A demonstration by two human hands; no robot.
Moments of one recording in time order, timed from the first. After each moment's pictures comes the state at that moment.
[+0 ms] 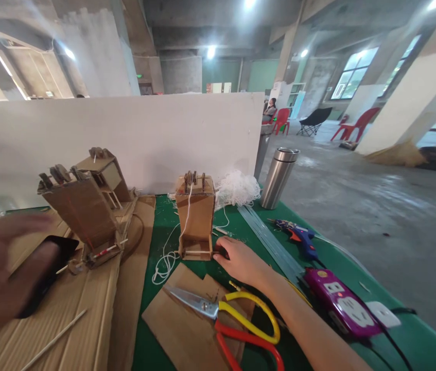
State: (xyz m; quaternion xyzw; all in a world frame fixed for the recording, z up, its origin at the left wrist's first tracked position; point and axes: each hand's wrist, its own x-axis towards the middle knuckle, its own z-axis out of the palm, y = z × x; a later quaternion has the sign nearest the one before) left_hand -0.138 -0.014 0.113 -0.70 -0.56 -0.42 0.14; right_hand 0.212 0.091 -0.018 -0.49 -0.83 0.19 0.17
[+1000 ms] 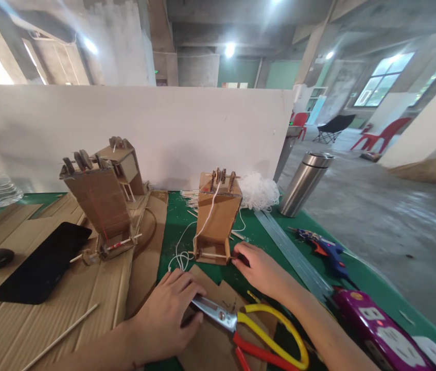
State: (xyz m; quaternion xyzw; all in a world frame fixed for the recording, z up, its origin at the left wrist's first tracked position) left_hand -0.026 0.000 -0.017 -0.85 -0.46 -0.19 -0.15; right_hand 0.213 0.094 -0.028 -0.48 -0.84 0.19 0.18
